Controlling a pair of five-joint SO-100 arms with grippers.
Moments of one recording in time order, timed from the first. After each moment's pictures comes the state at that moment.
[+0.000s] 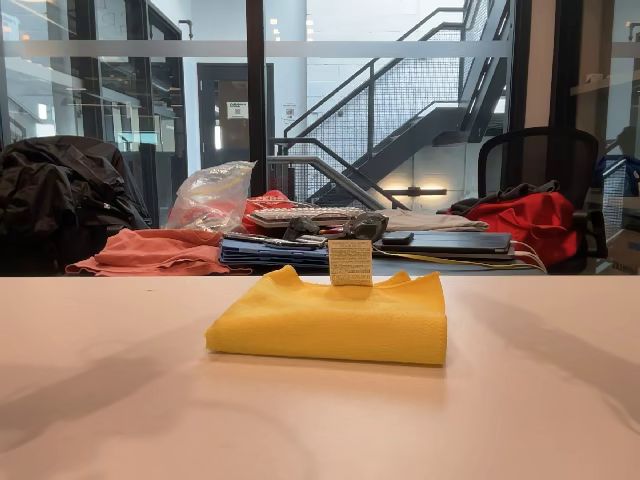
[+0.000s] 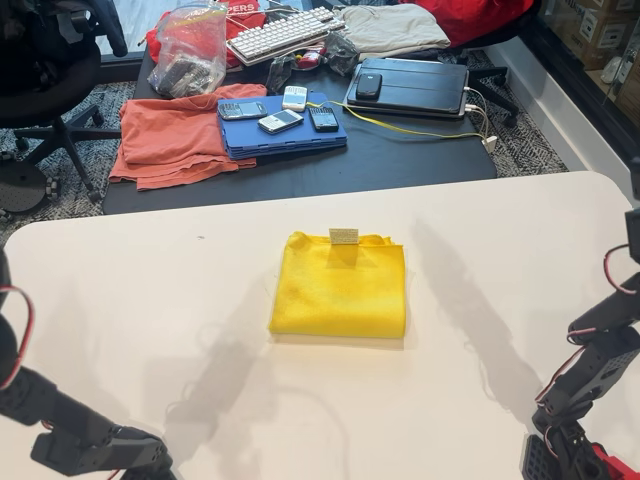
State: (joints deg) arm 0 -16.4 101.8 -12.2 54.0 -22.9; arm 1 35.0 114.0 20.2 35.2 30.9
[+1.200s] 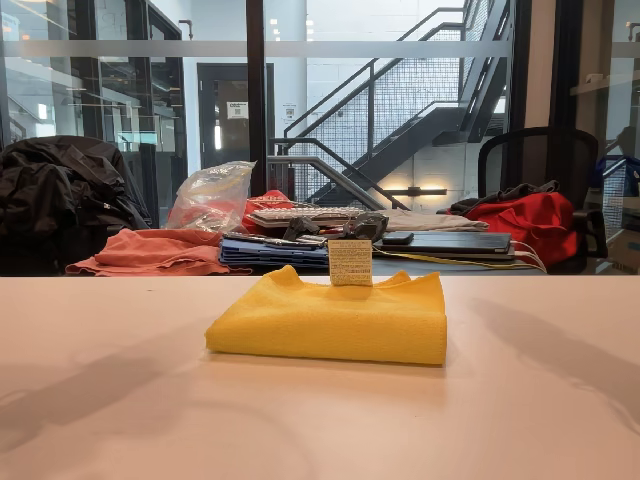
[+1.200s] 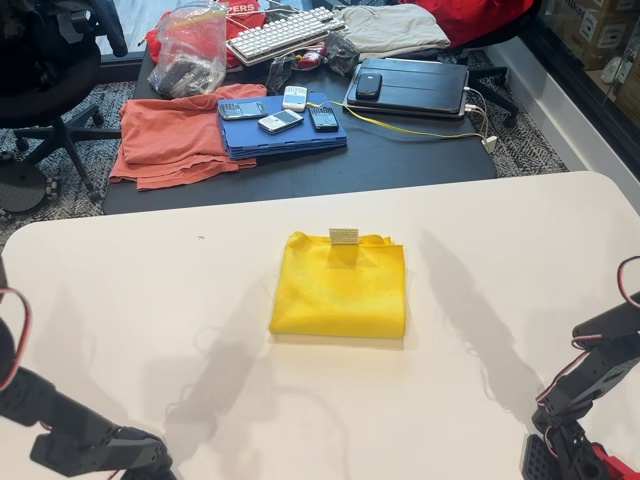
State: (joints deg) arm 0 -16.3 101.8 -11.9 49.2 -23.0; arm 1 34.8 113.6 20.8 34.5 31.6
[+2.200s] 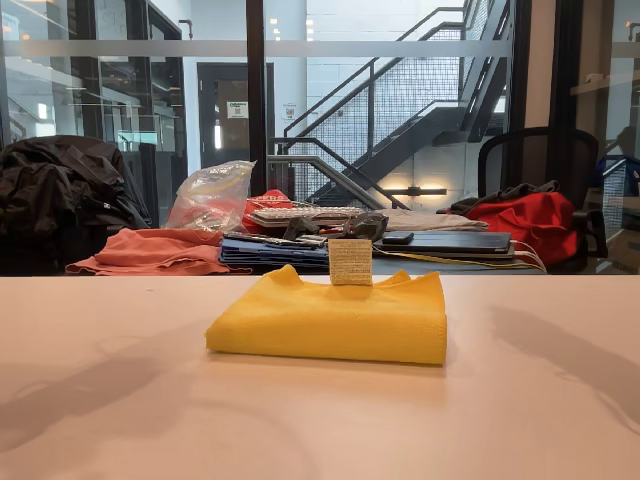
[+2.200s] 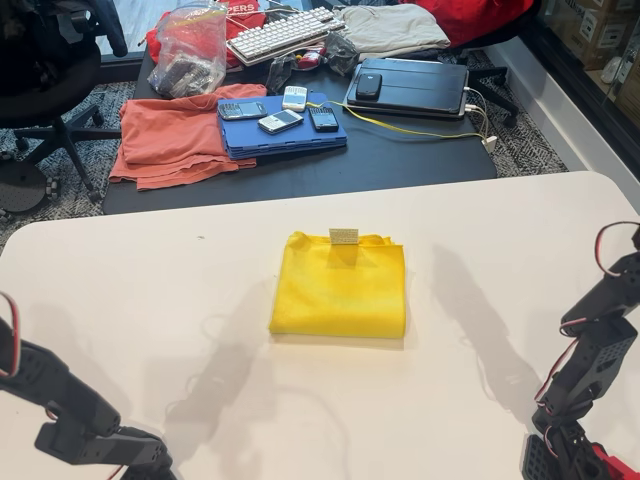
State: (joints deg) arm 0 -16.4 94.7 -12.0 12.1 -22.9; arm 1 34.9 108.8 20.2 4.7 31.0
